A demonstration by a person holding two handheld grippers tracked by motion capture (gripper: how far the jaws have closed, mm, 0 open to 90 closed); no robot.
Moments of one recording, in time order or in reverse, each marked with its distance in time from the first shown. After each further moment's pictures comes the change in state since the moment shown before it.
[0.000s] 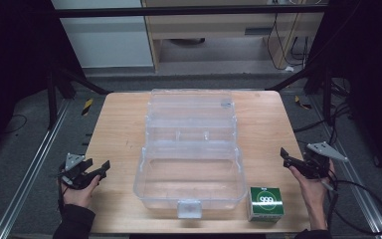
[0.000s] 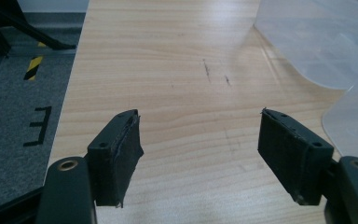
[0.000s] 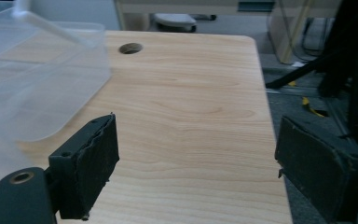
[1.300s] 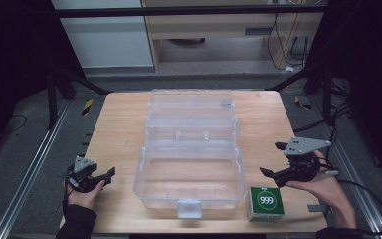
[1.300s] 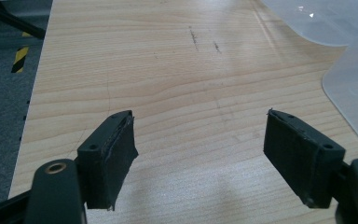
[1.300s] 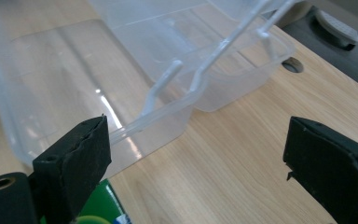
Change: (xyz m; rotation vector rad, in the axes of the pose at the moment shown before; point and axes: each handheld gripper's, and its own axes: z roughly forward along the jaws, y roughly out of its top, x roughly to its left) left arm -0.006 -0.012 0.010 0.076 -0.028 0.074; right arm 0.061 0.064 -0.043 0.165 0.527 -0.524
